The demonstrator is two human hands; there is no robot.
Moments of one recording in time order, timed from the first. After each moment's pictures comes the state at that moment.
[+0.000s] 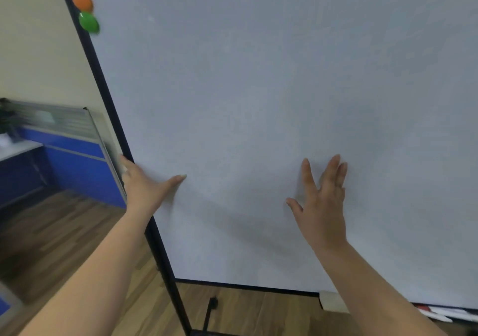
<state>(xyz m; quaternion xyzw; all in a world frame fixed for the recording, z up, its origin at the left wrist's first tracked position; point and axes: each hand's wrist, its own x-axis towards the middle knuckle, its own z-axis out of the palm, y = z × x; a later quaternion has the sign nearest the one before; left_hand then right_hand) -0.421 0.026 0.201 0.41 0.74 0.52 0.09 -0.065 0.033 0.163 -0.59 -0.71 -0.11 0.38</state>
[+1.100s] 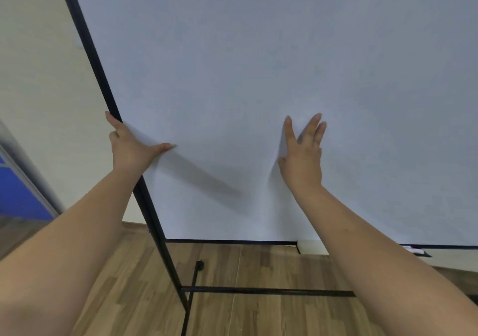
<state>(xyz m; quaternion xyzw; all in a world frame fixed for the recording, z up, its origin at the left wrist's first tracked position) -0.411 0.245 0.197 0.51 0.69 0.49 0.13 -0.059 0.202 0.168 -0.70 -0.63 -0.13 0.31</state>
